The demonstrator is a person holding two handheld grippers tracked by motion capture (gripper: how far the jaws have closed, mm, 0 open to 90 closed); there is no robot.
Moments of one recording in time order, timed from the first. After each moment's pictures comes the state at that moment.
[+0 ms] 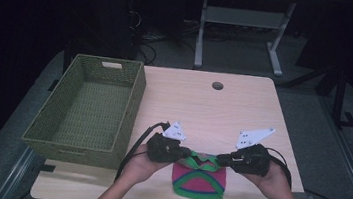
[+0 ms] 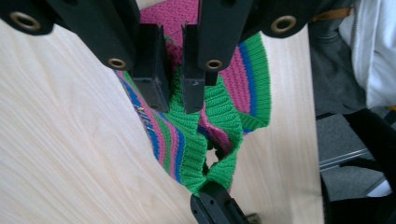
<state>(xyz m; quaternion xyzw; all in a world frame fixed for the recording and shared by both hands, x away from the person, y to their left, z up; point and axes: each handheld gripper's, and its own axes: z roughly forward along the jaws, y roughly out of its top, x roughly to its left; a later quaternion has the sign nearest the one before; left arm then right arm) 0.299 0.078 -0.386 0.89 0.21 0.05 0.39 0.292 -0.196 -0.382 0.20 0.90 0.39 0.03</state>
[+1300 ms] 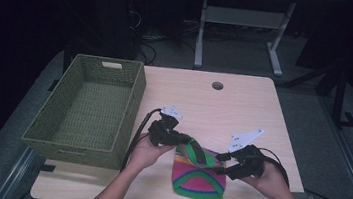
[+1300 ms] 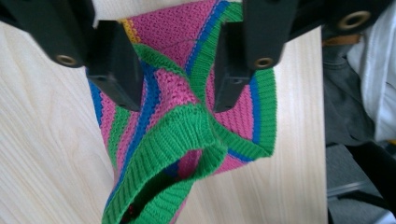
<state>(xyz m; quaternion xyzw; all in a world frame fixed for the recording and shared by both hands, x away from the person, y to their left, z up) 0.349 0.084 -0.398 0.86 0.31 -0.01 0.41 0.300 -0.186 -0.401 0.17 0.92 0.35 0.02</state>
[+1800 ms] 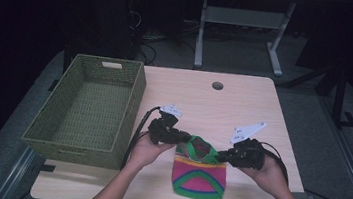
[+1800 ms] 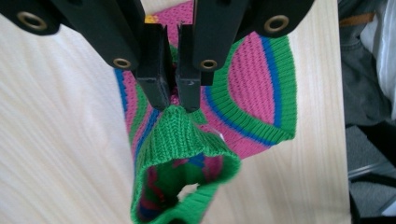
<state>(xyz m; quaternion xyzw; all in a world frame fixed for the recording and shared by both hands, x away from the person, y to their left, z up) 0.353 0.085 -0.395 0.85 0.31 -0.01 0.42 0.314 -0.190 -0.394 0.20 0.91 0.36 0.03</state>
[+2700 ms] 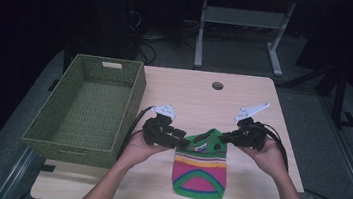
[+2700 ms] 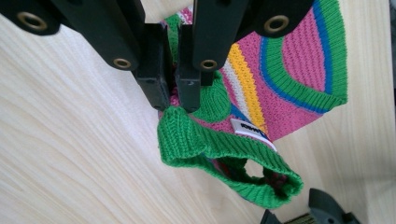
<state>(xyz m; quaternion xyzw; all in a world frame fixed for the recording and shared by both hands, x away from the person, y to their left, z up) 0.351 0.100 -0.393 0.86 0.25 -0.03 0.45 0.365 -0.201 -0.388 0.27 0.89 0.36 0.02</state>
